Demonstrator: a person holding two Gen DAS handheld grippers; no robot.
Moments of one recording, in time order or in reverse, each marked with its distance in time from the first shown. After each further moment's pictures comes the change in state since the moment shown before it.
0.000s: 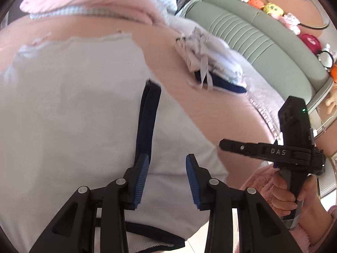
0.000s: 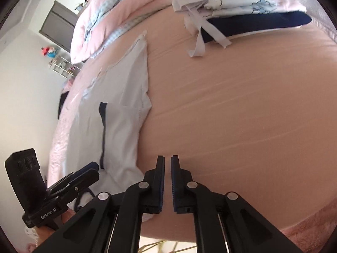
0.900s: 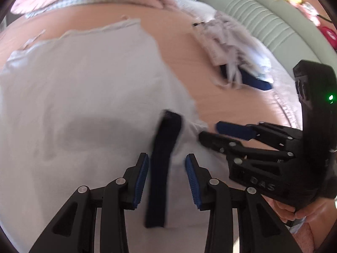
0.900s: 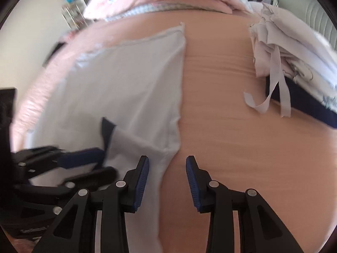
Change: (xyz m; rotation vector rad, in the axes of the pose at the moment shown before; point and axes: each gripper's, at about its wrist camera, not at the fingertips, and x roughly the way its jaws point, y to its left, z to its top) left arm 0.062 0.030 0.053 -0.015 0.146 0.107; right arm 0.048 0.055 0.049 -0.426 0.066 -0.339
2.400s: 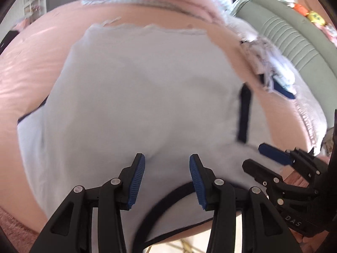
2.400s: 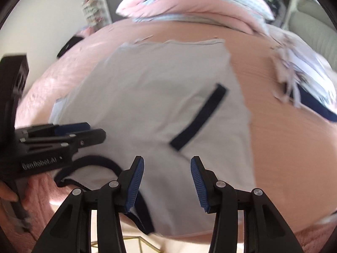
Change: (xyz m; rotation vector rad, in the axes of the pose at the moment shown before) left arm -0.089 0.087 -0.111 -0.140 -0.026 0.218; right arm -0.075 0.140 -0.111 -0.141 -0.082 0.047
